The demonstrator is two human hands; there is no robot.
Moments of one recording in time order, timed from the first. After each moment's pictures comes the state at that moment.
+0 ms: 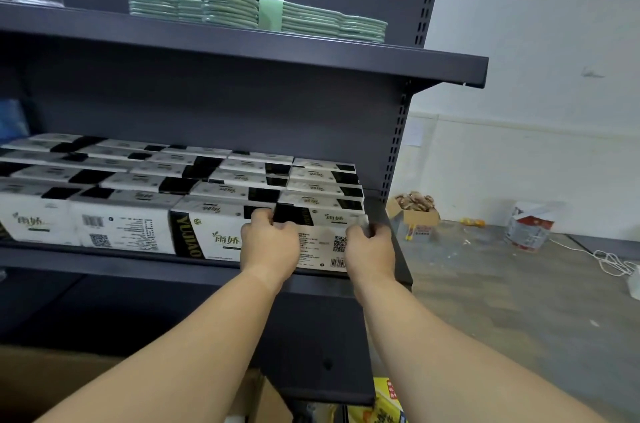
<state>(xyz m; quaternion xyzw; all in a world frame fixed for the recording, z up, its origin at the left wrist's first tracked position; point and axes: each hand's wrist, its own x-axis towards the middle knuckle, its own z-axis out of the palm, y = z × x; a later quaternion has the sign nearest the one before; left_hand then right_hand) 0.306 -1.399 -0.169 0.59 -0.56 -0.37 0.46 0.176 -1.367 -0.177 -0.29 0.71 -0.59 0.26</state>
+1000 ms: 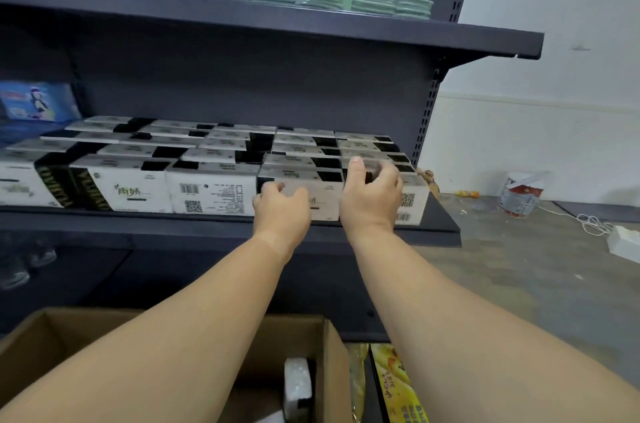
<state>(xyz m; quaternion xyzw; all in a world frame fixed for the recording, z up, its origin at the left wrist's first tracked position) 0.439 -1.380 -0.160 0.54 -0.57 -0.43 0.44 0.340 -1.337 -0.136 -0.36 0.70 -0.61 0.09</state>
